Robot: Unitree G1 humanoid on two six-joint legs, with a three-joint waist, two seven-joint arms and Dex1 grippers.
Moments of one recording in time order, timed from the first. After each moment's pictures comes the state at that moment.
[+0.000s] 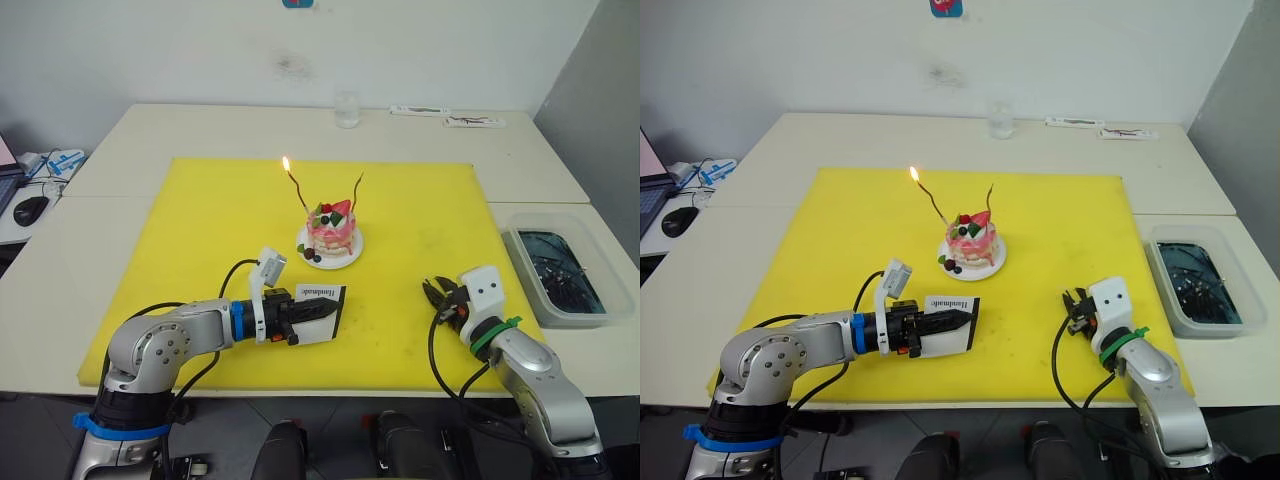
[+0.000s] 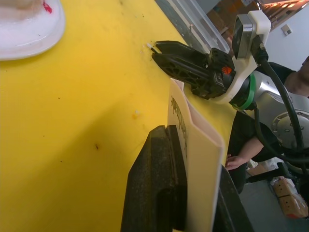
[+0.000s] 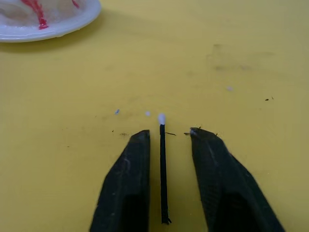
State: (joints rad) left arm -0.29 0.51 0.06 -0.29 -0.94 1.15 -0.67; right arm 0.02 -0.34 0.00 -0.40 0.17 0.50 0.34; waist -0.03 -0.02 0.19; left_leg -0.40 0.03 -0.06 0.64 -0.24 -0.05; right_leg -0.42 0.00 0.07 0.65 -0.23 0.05
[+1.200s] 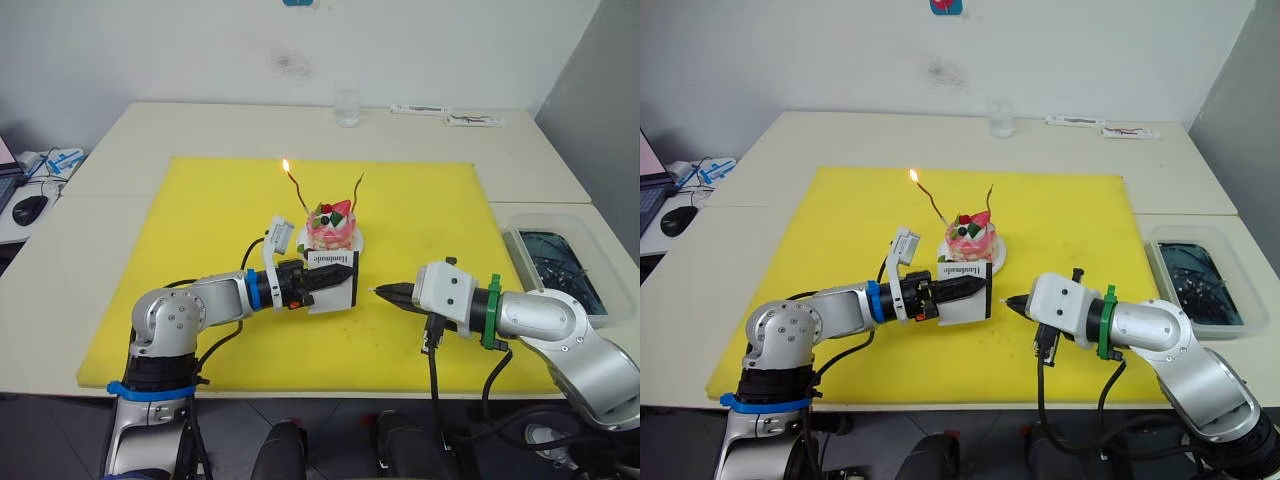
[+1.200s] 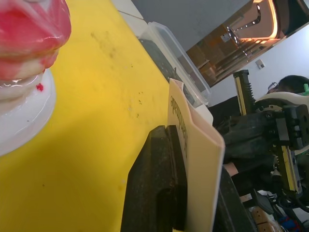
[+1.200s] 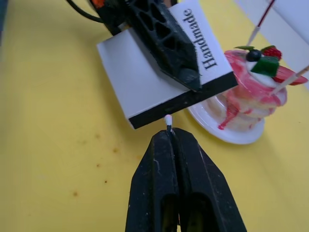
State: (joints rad) left arm -0.48 0.39 0.12 -0.15 -1.04 1.22 -0.55; right arm -0.28 -0.76 0.25 -0.70 0.18 0.57 0.77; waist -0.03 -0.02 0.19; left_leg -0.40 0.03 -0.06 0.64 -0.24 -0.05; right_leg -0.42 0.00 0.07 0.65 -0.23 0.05
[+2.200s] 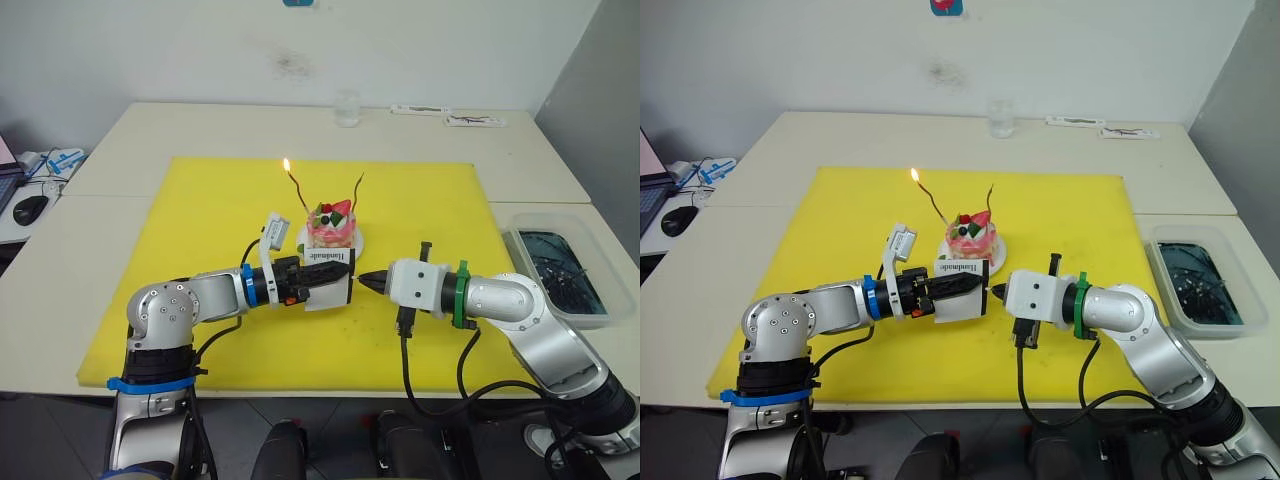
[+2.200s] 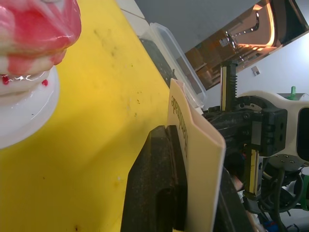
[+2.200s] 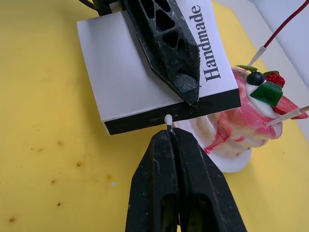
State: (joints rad) left arm -0.51 0.37 0.20 -0.10 -1.08 1.32 -0.50; right arm -0.41 -0.66 0.37 -0.51 -0.02 0.40 0.81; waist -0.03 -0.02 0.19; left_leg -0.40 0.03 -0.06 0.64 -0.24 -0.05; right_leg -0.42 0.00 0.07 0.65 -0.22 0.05
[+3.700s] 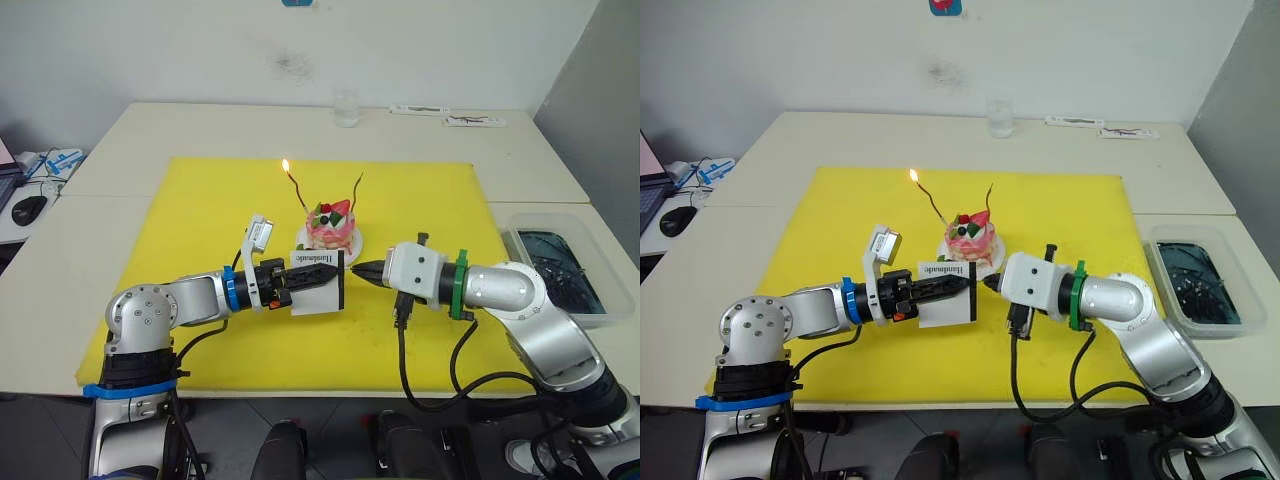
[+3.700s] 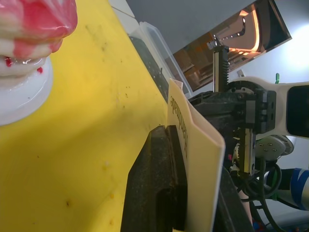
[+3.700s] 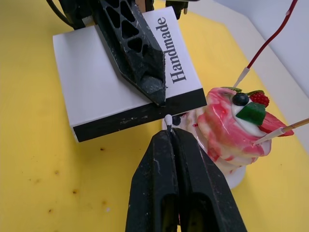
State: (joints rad) left arm -0.48 0.45 0.23 -0.08 -1.21 1.36 -0.52; right arm -0.45 -0.61 0.33 -0.52 0.03 0.47 0.83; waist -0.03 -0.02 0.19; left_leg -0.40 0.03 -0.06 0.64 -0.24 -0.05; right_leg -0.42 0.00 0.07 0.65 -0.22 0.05
